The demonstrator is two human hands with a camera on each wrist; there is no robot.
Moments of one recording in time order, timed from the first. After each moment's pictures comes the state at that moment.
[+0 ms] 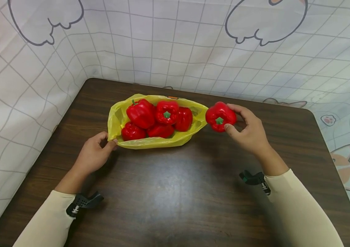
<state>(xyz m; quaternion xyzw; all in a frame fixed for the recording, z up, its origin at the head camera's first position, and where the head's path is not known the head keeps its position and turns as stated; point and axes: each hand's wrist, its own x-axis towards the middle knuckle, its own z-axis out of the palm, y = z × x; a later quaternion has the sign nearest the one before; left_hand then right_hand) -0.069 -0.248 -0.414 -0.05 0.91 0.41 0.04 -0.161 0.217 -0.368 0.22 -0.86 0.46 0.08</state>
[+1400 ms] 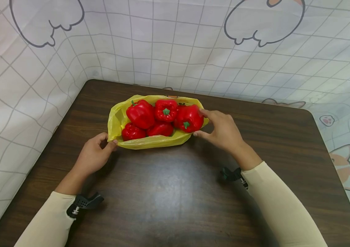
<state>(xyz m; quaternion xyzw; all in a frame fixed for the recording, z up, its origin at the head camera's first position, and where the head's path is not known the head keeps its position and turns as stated) -0.066 -0.248 -0.412 -0.04 0.91 0.42 0.04 -0.174 0.157 -0.381 0.25 -0.94 0.21 0.04</state>
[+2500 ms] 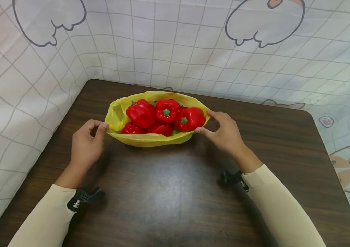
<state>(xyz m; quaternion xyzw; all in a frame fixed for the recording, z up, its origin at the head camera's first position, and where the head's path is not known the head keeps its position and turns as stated) -0.076 -0.246 -0.397 -0.08 0.89 0.40 -0.20 -0.164 0.159 -0.384 0.16 -0.92 0.35 0.03</state>
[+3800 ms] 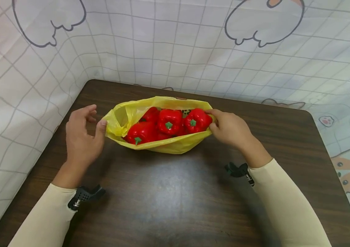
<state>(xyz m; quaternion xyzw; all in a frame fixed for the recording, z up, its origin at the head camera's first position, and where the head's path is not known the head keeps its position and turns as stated) -0.084 -0.243 -0.378 0.07 0.86 0.35 -0.37 -0.171 0.160 -0.341 0.18 -0.97 0.16 -0.07</state>
